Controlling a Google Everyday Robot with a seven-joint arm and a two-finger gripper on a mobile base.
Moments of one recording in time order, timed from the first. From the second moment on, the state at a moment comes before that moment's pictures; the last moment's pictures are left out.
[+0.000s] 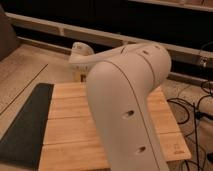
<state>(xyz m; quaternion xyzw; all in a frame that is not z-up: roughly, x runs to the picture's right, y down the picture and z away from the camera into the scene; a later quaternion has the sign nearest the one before) -0.011 -0.129 0.861 0.11 0.16 0.61 0.77</state>
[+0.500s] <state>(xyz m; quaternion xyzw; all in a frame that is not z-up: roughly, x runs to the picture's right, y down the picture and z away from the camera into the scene) -0.024 -0.138 0.873 0.11 0.15 0.60 0.78</state>
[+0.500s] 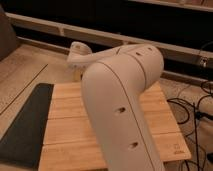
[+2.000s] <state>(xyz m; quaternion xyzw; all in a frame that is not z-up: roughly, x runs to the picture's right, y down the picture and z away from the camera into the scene) -0.027 -0.118 0.881 0.17 0.14 0.60 0.77</state>
